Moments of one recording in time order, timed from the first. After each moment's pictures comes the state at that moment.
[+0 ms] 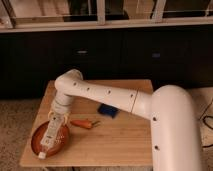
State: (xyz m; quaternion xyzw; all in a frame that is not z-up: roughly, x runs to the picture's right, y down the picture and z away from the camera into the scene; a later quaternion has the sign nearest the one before) arm -0.252 0.161 0.739 -0.20 -0.43 -0.51 0.72
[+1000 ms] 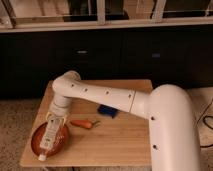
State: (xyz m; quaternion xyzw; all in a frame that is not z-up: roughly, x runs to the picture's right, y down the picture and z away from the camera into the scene) arm -0.257 0.169 0.737 -0.21 -0.43 -0.51 0.72
